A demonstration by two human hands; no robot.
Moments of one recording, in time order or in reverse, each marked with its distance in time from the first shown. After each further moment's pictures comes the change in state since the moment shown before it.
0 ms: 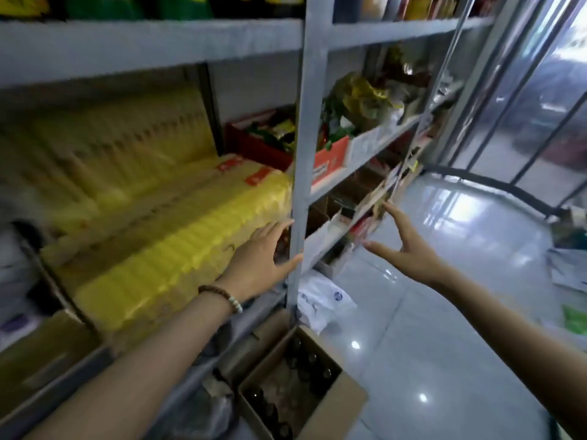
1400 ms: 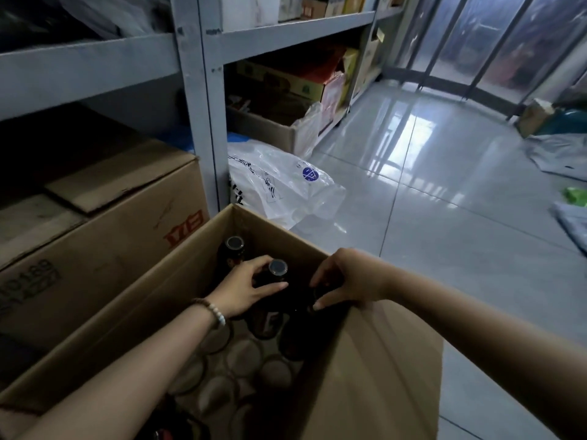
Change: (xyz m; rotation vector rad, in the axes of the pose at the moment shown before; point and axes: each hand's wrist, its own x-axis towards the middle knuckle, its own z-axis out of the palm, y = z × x) left_hand -0.029 -0.375 0.765 -0.613 -0.387 0.038; right_hand -0.026 0.573 0.467 -0.452 -0.493 0.166
